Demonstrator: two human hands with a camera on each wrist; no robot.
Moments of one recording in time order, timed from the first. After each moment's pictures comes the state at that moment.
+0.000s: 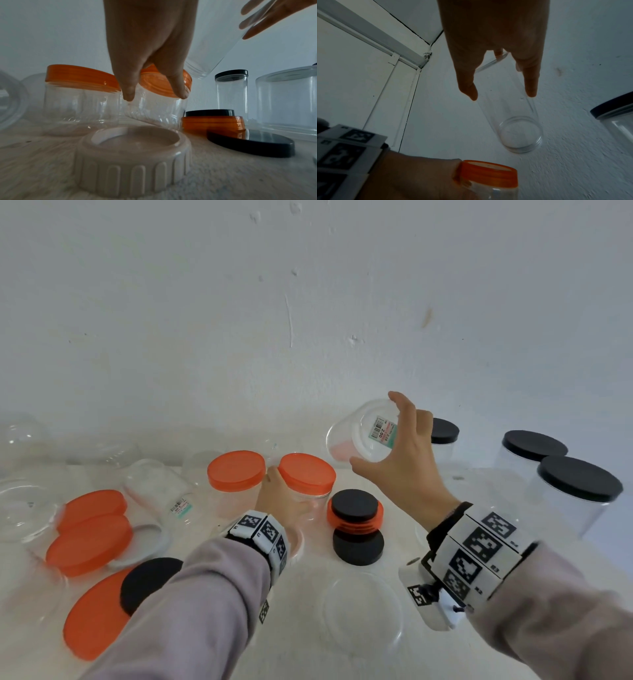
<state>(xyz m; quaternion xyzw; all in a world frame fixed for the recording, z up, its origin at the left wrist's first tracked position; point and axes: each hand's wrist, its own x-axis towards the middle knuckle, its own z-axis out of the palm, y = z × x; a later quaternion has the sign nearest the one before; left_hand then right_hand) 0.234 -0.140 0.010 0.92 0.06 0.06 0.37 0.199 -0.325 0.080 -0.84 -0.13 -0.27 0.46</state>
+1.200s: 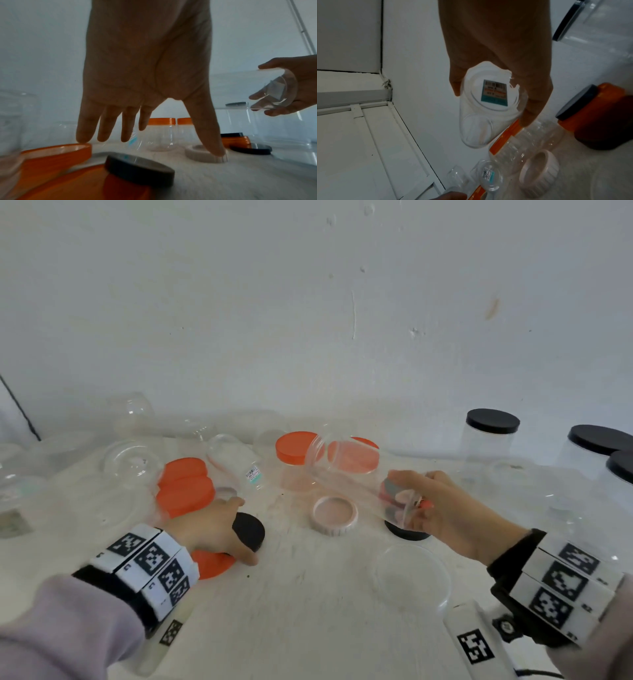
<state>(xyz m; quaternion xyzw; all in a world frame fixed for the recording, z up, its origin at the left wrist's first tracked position) 0.102 0.019 0.025 0.97 0.11 -0.17 0.16 0.141 -0.307 0.050 -0.68 -0.02 0.16 0.71</state>
